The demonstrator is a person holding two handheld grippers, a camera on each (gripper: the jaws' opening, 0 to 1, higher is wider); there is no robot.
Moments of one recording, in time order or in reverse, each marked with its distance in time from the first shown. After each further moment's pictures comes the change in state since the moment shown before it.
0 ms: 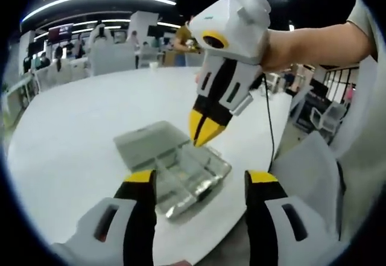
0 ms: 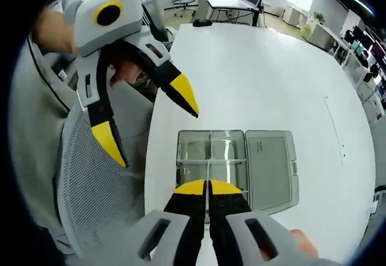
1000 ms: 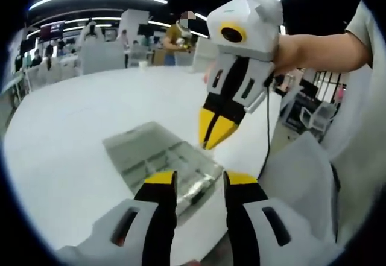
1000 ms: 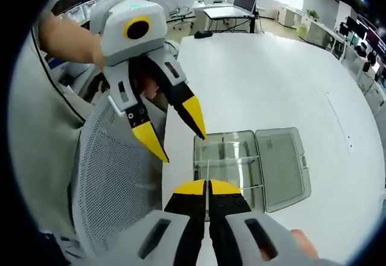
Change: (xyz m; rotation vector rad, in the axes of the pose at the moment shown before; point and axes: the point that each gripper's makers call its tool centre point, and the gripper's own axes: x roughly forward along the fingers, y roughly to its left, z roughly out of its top) left arm 0.007 -0.008 0.004 0.005 0.000 -0.089; right arm -0.016 0.022 -0.001 0.069 -0.085 0.041
